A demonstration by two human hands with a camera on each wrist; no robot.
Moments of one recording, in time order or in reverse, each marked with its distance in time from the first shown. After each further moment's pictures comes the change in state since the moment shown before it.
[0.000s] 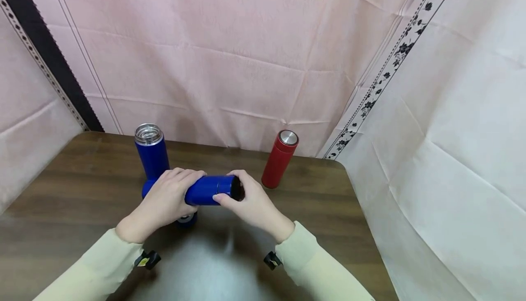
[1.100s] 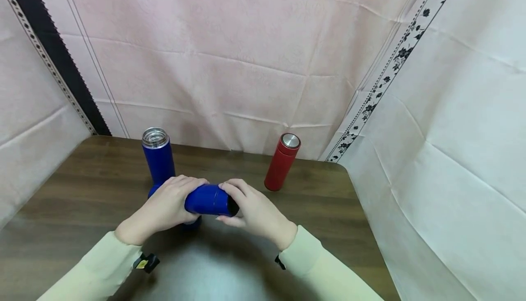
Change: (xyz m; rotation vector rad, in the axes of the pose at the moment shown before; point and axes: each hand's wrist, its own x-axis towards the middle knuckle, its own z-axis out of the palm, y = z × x) left_hand -0.011 -0.003 -0.005 -0.075 -0.096 -0.028; right_hand -0.008 0.000 0.002 -0.589 0.022 -0.535
